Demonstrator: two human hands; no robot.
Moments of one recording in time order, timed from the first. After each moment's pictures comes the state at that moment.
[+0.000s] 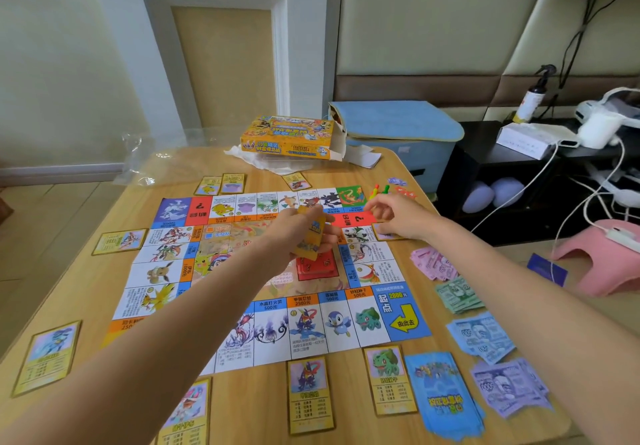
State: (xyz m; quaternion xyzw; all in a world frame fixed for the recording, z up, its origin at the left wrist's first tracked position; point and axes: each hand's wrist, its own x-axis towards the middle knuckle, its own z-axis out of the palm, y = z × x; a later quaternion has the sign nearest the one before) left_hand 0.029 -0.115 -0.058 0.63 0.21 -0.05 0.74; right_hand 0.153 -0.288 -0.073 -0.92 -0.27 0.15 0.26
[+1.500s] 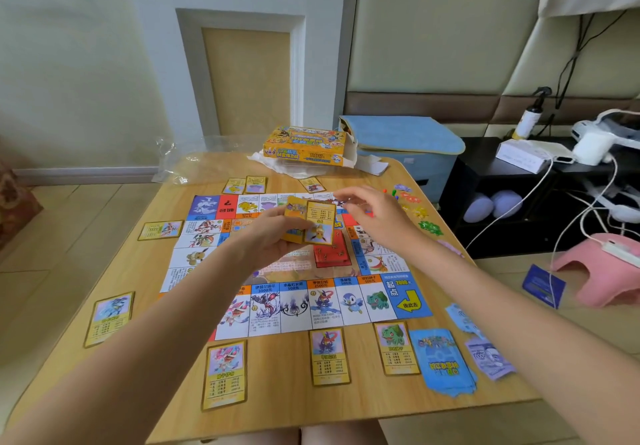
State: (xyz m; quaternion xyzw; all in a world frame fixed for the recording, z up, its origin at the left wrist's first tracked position) left_hand -0.029 -0.084 -0.037 0.58 0.20 -0.02 0.79; right_hand 0.053 -0.249 -0.036 -0.84 -0.37 -0.01 0.41
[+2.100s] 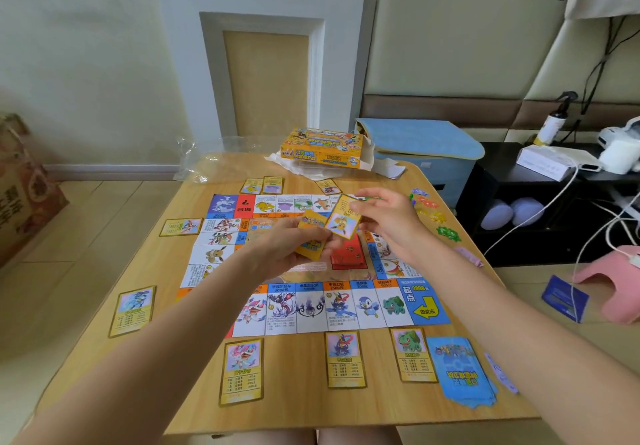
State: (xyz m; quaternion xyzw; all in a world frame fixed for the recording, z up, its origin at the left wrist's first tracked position) left_hand -0.041 -0.080 -0.045 0.60 0.18 -0.07 0.77; right_hand 0.047 -0.228 -0.036 -0.70 -0.14 0.15 0.69
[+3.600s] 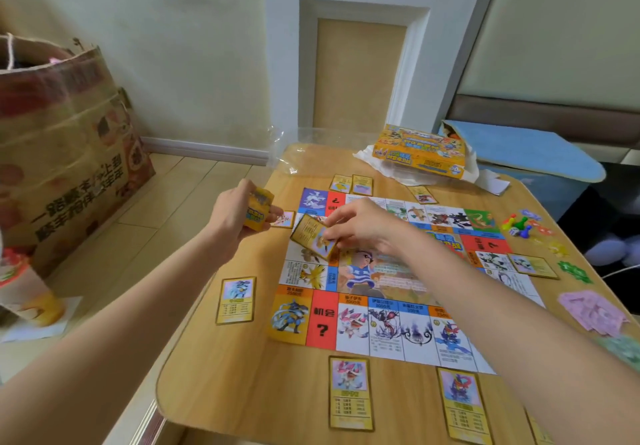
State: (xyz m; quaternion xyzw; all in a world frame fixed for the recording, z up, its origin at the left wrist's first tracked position) left_hand -0.111 0.093 -0.045 0.59 0.34 0.21 0.70; right_hand 0.019 -0.056 -0.051 -0.77 -0.27 0.35 0.46
